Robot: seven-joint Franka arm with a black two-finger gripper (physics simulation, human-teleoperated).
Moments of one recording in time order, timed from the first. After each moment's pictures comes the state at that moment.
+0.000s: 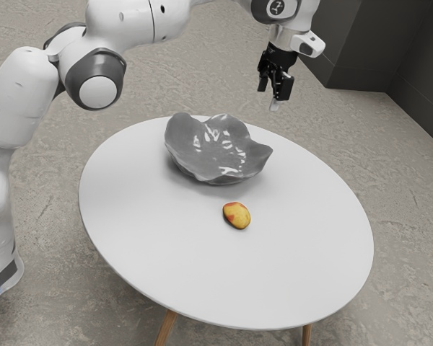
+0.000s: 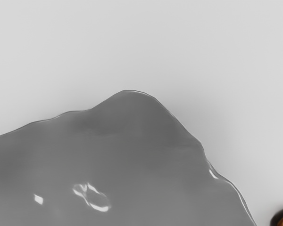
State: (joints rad) arm 0.09 0.43 0.08 -0.92 -0.02 1.38 0.13
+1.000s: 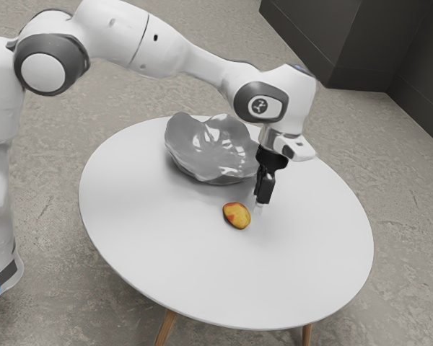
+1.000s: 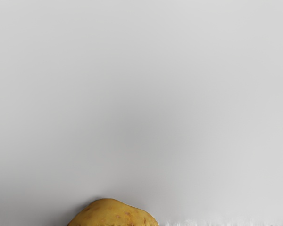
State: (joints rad) arm 0.06 0.19 -0.20 -1.70 -0.16 1.85 0.33
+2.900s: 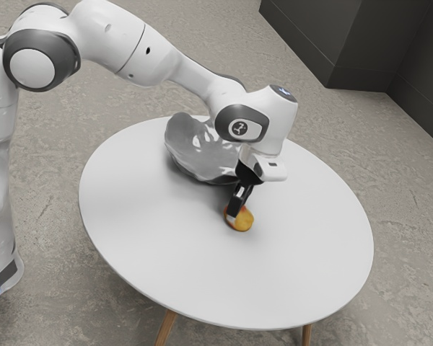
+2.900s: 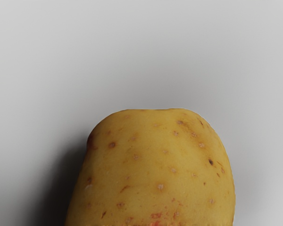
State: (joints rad) arm 0.06 0.15 -0.19 -1.89 -0.07 1.94 0.56
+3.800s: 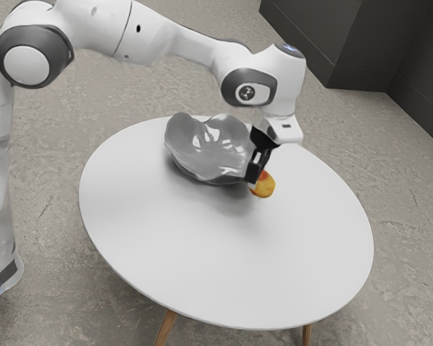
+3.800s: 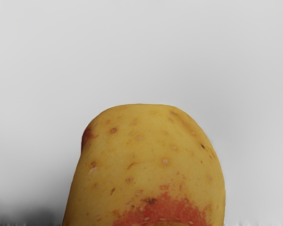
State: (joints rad) arm 0.06 0.11 -0.16 -1.75 -0.03 1.90 0.57
